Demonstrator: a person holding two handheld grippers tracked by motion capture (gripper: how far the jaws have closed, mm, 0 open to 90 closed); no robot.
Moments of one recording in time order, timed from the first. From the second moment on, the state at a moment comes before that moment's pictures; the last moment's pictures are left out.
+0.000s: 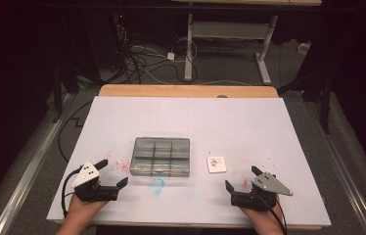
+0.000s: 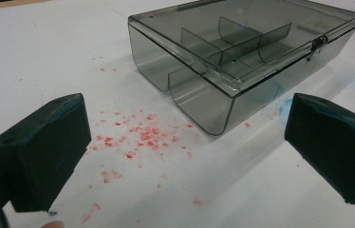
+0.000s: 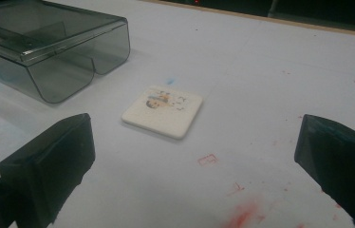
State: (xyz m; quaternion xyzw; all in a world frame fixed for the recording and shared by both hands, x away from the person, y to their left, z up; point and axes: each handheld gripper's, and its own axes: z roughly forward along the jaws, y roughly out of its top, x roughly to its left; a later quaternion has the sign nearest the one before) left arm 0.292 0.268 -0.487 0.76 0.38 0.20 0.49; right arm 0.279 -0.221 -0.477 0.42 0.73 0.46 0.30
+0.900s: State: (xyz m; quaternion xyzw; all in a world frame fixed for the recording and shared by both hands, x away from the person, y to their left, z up) left arm 0.294 0.267 -0.487 0.76 0.38 0.19 0.48; right arm 0.280 -0.222 -0.477 0.43 0.72 0.46 0.30
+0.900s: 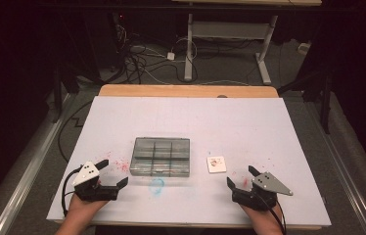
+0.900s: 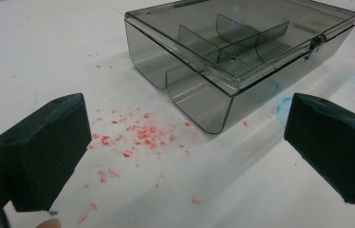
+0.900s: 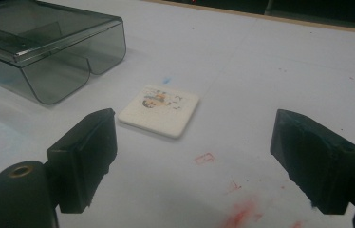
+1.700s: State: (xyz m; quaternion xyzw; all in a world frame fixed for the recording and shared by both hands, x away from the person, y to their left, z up) left arm 0.292 0.266 -0.487 0.77 0.37 0.20 0.48; right arm 0.291 -0.210 -0.475 0.40 0.77 0.42 0.26
